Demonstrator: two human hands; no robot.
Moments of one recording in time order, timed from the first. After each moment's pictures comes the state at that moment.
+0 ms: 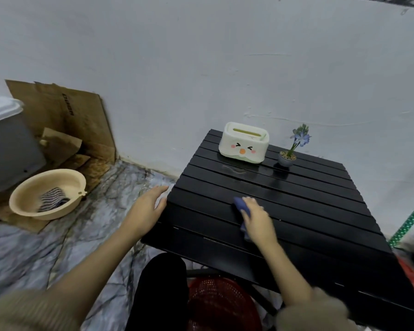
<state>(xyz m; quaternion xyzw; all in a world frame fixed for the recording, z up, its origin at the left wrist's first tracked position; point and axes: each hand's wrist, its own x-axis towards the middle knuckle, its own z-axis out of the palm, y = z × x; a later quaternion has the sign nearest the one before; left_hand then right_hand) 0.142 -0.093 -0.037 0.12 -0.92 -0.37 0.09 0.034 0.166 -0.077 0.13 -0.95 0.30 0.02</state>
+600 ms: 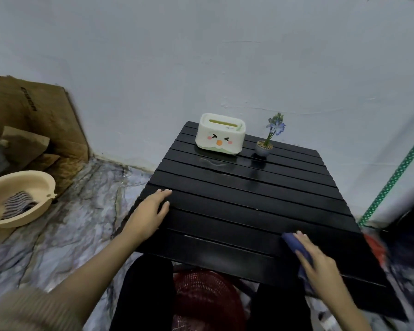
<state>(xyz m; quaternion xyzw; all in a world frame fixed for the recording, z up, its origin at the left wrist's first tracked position) 0.118 -0.041 -0.054 0.06 -0.92 -0.39 0.06 0.115 0.342 -0.064 0.08 -0.95 0.28 0.03</state>
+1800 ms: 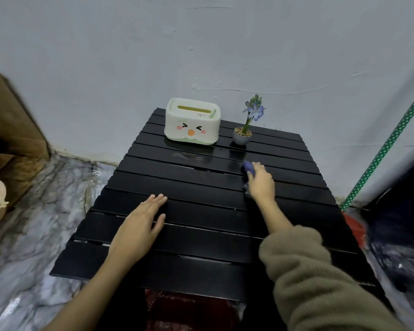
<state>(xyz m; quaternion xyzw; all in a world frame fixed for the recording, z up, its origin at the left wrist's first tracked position) 0.086 0.013 -0.076 0.01 -0.94 -0.32 0.07 -0.075 0.263 -0.057 -0.08 -0.95 0.28 0.08</state>
